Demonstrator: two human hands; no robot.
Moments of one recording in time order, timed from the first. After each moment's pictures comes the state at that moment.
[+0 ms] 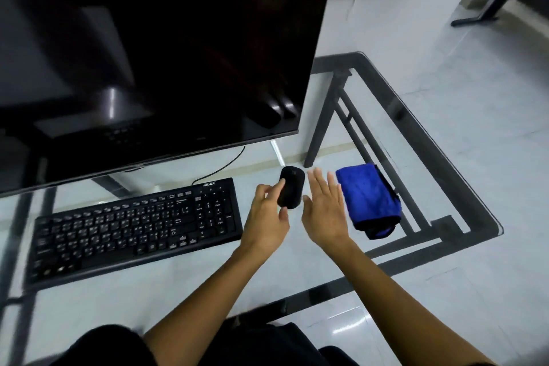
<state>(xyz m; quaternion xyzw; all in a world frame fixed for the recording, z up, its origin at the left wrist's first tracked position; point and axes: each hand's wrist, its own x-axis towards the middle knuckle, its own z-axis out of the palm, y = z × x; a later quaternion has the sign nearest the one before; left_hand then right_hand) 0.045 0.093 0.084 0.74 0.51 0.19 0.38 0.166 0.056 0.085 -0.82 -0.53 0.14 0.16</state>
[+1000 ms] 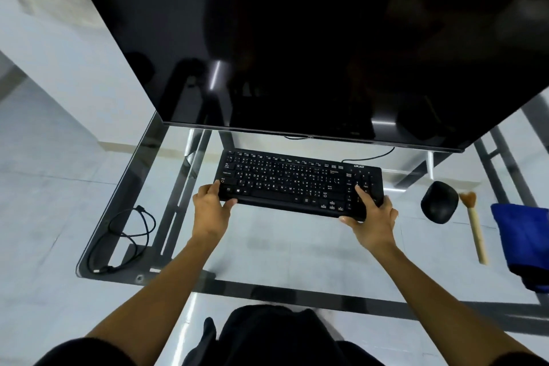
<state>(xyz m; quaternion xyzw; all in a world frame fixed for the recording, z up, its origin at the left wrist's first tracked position) -0.330 0.120 0.038 0.55 0.76 0.21 0.27 -0.013 0.094 0.046 -0.80 -0.52 0.24 0.15</state>
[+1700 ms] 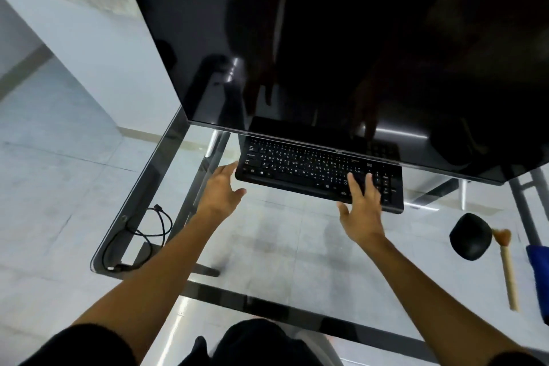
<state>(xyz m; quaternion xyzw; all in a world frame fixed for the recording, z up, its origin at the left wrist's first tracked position) -0.356 0.165 0.071 0.56 0.75 0.20 0.30 -0.076 0.155 0.063 -0.74 -0.62 0.22 0.12</state>
